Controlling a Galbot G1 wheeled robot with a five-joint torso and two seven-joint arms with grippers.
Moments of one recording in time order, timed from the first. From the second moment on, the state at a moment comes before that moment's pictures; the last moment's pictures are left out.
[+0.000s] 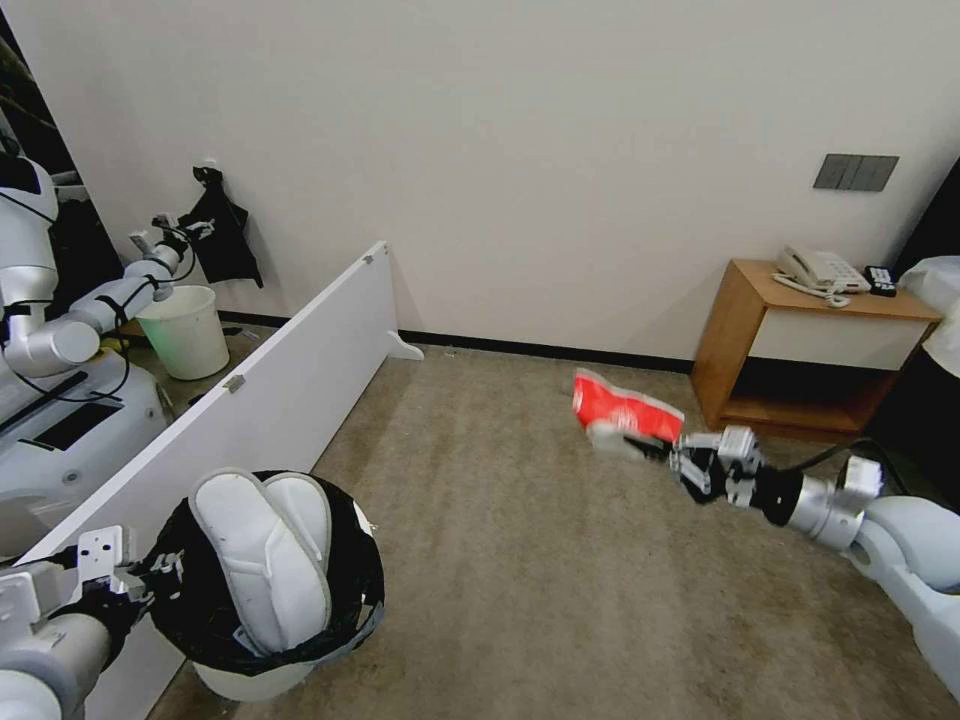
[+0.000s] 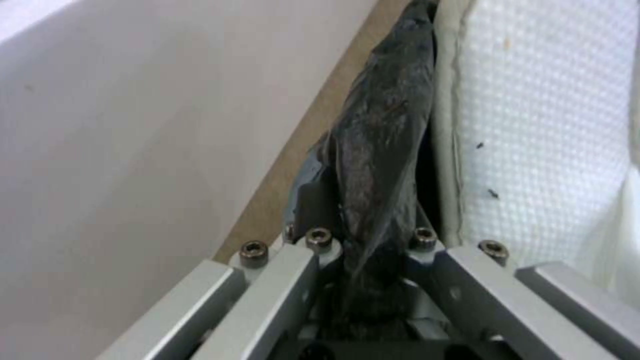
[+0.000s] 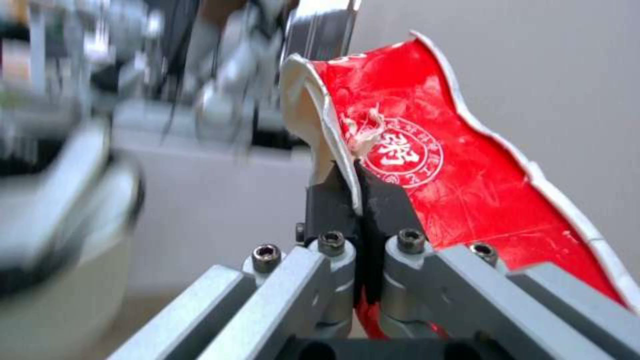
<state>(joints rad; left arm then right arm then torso) 1.66 -0.98 -0.98 -2.33 -1.04 0.74 -0.42 -1.01 0.72 0.49 1.79 0.84 0.11 -0.76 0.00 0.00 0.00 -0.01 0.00</state>
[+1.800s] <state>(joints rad) 1.58 -0.94 -0.87 -2.34 -1.04 0.74 -0.45 -0.47 0.99 -0.32 1.96 1.33 0.10 -0.50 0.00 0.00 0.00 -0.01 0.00</state>
